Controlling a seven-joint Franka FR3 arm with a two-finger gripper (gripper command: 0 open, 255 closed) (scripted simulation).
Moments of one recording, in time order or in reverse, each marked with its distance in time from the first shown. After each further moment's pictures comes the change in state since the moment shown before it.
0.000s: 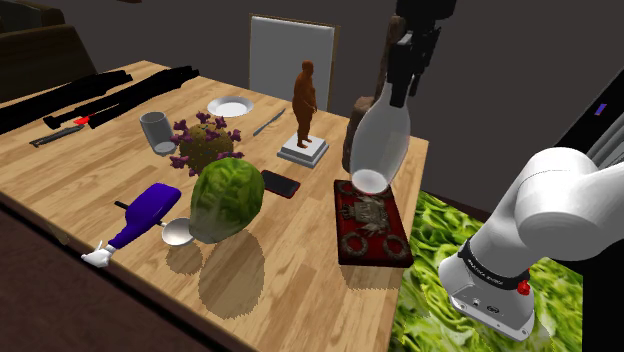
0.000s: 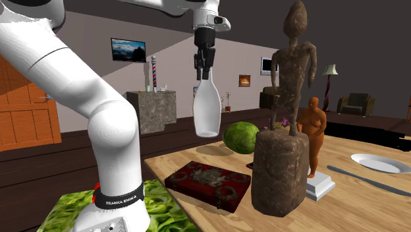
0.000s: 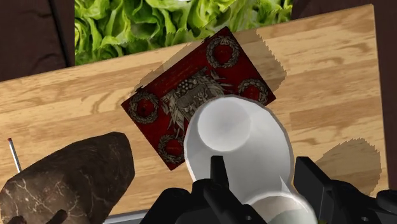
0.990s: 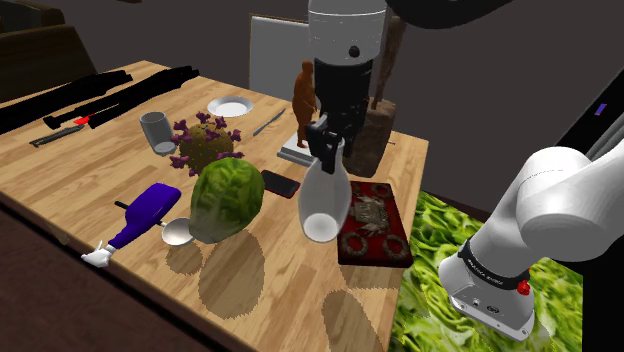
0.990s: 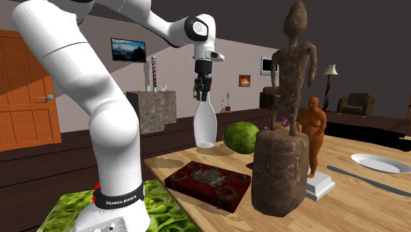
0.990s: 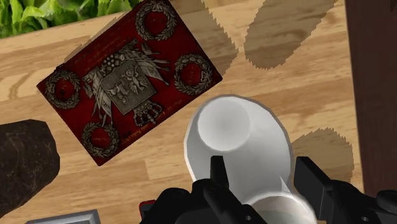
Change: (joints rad) arm 0.035 0.218 0.229 -0.047 0.093 0.285 0.213
